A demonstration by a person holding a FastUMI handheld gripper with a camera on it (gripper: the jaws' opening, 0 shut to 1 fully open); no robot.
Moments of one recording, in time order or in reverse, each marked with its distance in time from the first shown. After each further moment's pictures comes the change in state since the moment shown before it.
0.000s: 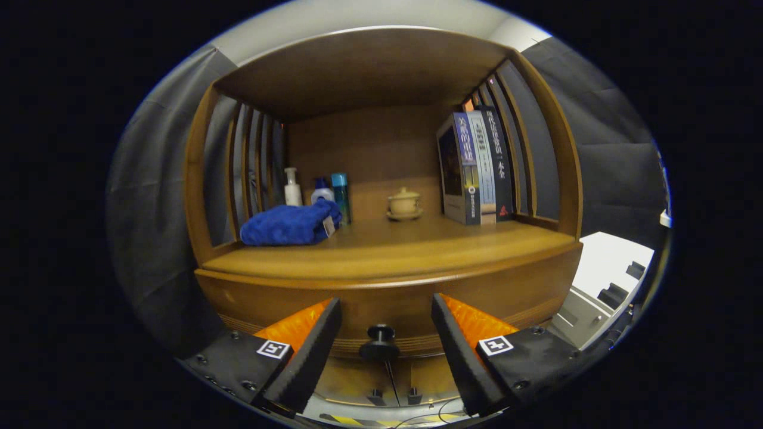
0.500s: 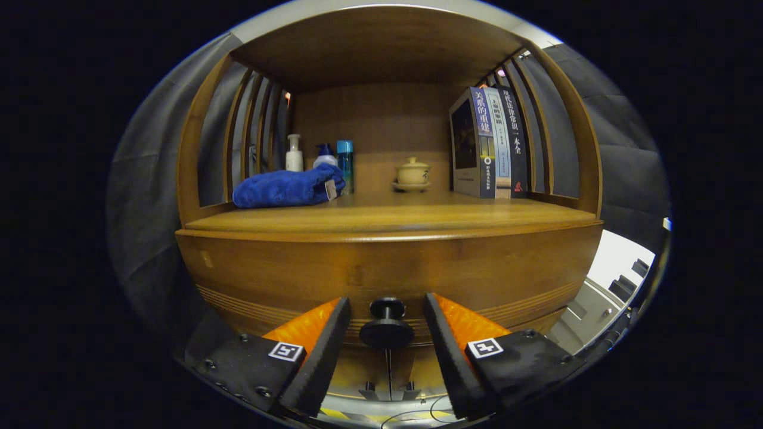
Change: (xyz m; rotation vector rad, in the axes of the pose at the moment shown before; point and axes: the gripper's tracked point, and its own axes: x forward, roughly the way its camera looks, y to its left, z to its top) arm 0.020 0.008 -0.040 -0.072 0.050 -0.011
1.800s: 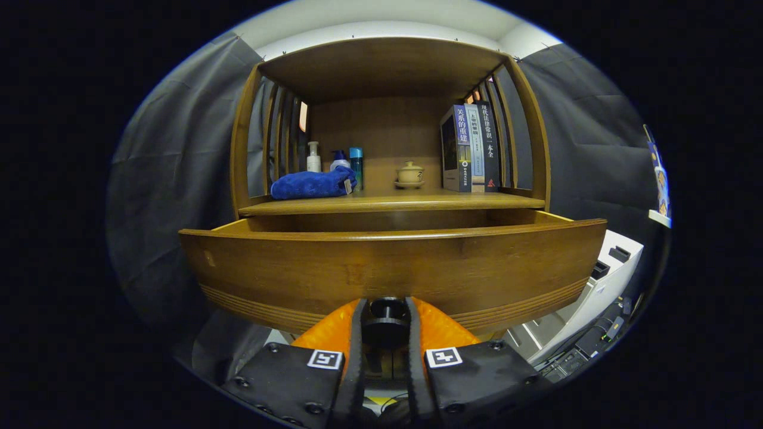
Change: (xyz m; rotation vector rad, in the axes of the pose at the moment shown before) arm -0.133 0.008 -0.026 0.005 0.000 0.039
